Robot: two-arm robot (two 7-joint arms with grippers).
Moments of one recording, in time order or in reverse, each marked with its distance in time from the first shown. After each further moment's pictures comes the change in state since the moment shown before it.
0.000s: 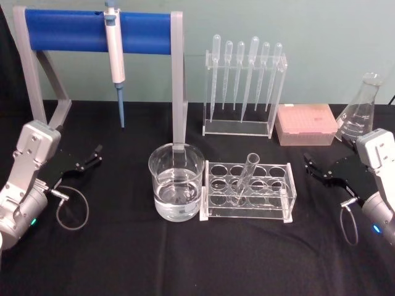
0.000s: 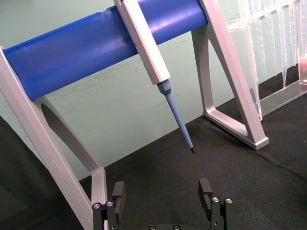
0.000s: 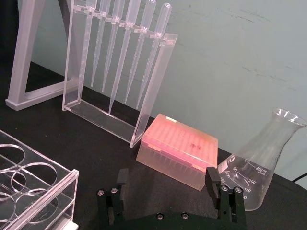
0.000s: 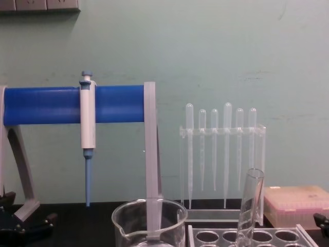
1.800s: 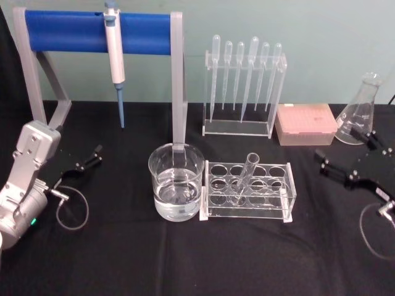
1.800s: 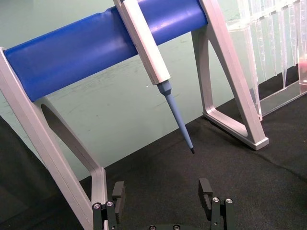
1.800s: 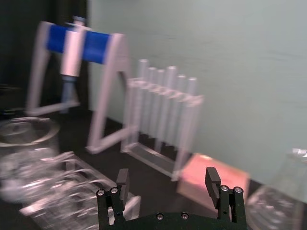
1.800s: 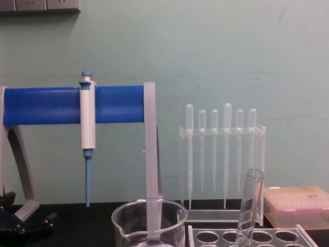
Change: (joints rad) left arm 0.000 0.000 0.000 0.000 0.000 0.000 0.000; right arm -0.221 0.165 0.198 -0.285 0.273 -0.056 0.282
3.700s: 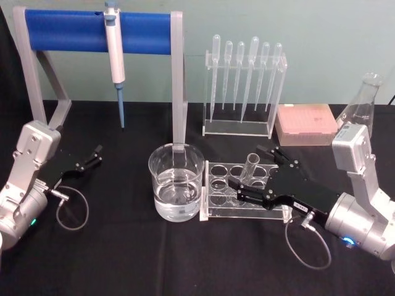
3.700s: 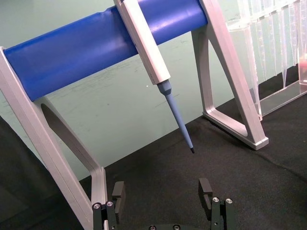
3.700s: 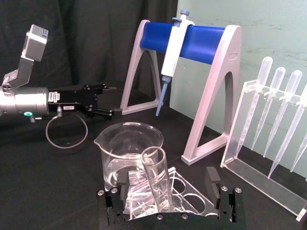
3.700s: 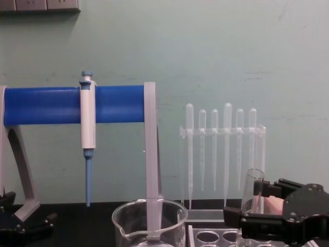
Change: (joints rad) left arm 0.000 0.000 0.000 0.000 0.000 0.000 0.000; right arm 0.147 -0.216 -0.127 0.051 -0.127 0.138 0.250
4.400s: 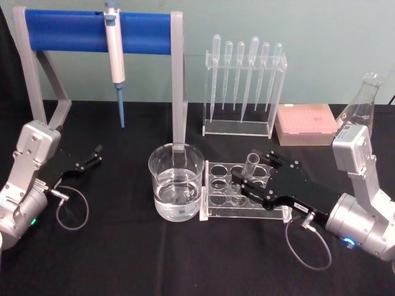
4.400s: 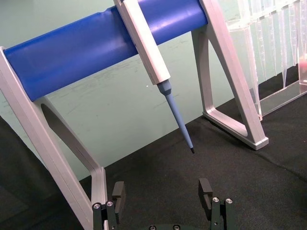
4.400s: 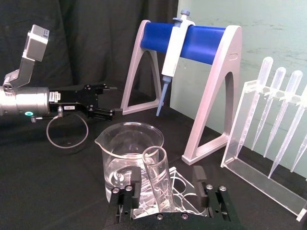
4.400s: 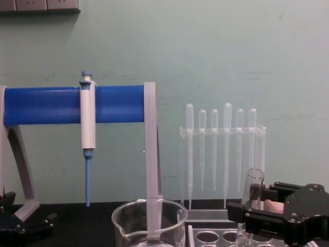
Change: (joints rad) left arm 0.000 0.000 0.000 0.000 0.000 0.000 0.000; right arm -0.004 0.002 0.001 -0.004 0.000 -0.002 0.000
